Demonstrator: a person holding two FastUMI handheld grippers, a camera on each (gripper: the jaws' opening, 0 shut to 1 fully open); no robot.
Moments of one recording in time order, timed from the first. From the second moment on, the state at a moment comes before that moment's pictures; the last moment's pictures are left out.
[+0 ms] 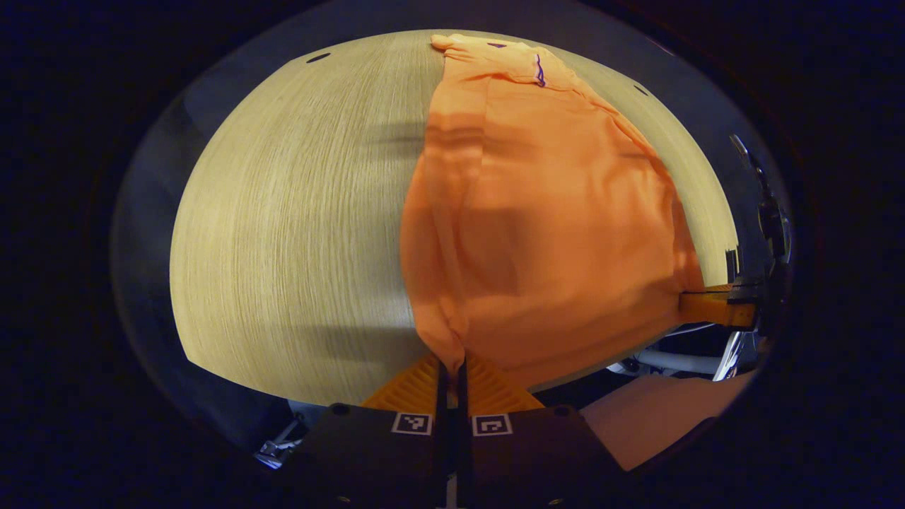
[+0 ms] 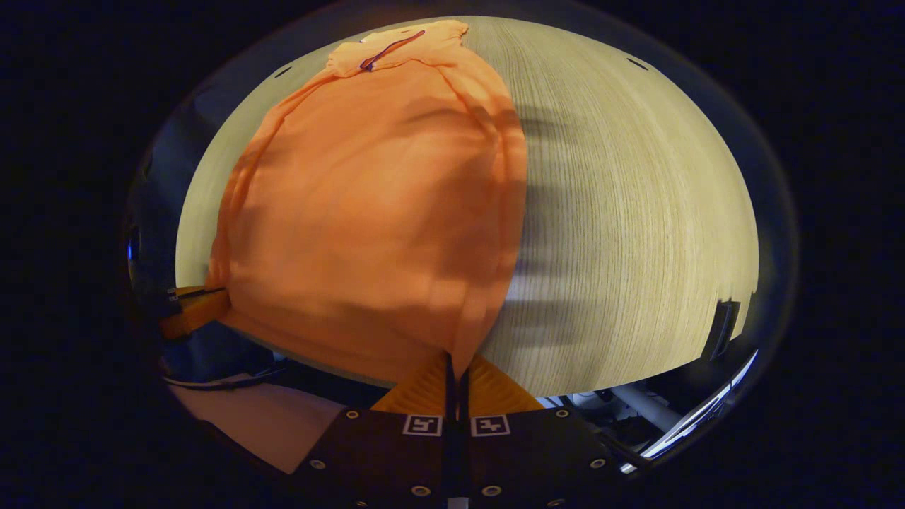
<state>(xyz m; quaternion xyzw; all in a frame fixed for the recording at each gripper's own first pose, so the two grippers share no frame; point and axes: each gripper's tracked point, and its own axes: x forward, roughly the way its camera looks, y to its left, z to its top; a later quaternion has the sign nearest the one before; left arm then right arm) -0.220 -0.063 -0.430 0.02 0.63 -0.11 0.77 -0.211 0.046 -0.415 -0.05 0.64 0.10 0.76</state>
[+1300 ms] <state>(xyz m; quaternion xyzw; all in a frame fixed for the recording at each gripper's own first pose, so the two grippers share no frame) -0.022 -0.066 -0.236 -0.03 0.43 -0.15 0.89 -0.026 0.078 -0.208 -0.03 0.45 0.15 0.88</state>
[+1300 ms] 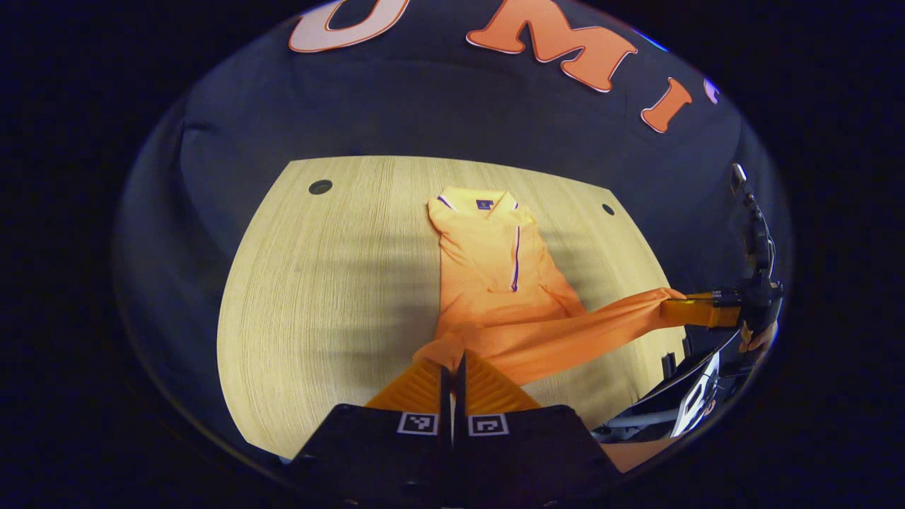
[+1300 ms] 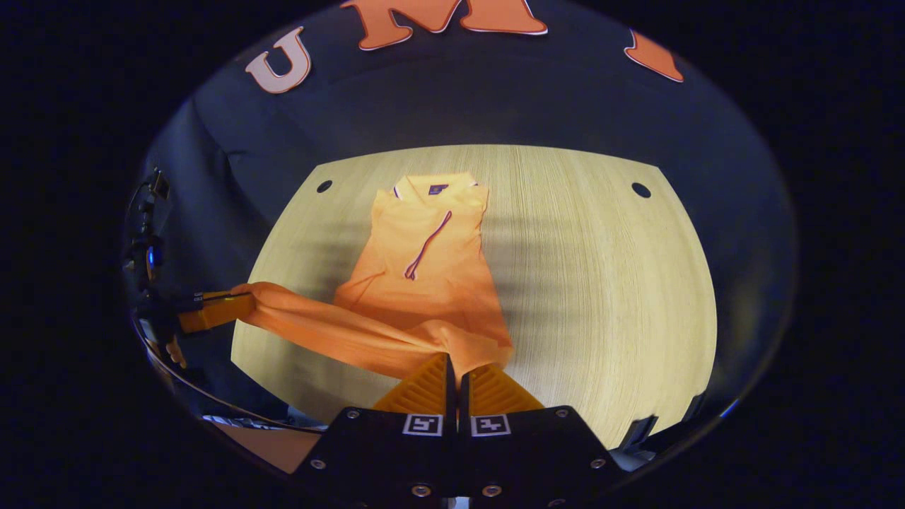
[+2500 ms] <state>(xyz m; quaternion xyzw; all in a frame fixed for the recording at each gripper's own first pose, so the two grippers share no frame) 0.241 -0.070 -0.276 0.00 0.37 -0.12 0.92 0.230 0.104 -0.256 -0.03 0.39 0.07 0.92</state>
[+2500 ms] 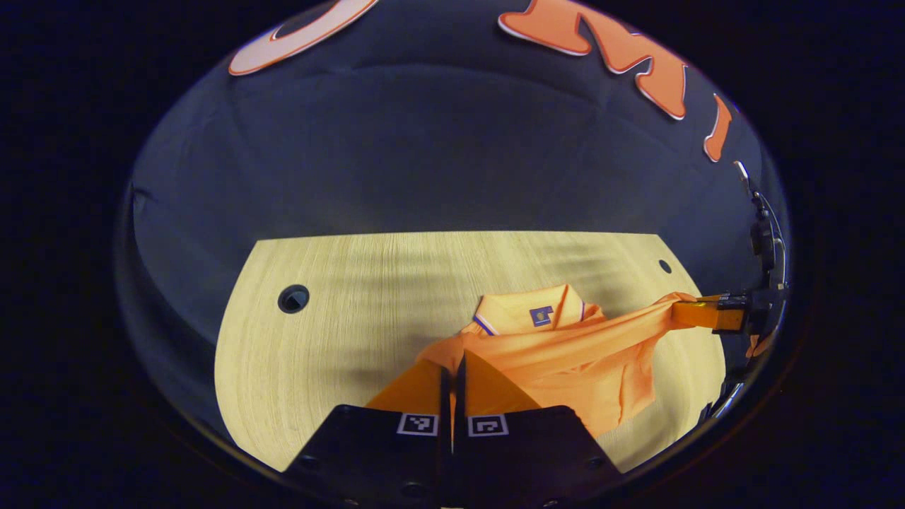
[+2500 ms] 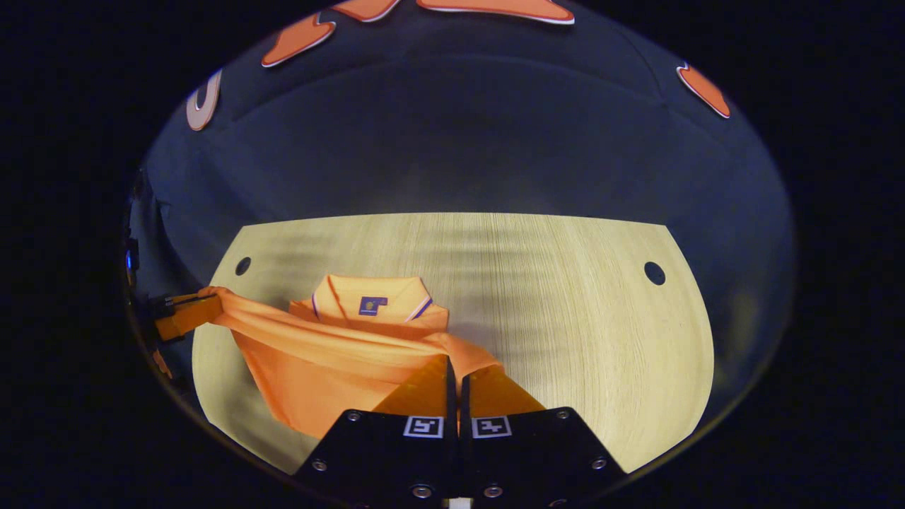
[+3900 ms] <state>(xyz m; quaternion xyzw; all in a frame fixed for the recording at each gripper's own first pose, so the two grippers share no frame) 0.197 -0.114 -0.053 0.05 0.10 -0.09 0.99 0.191 0.081 -0.095 0.02 0.20 0.07 0.98</state>
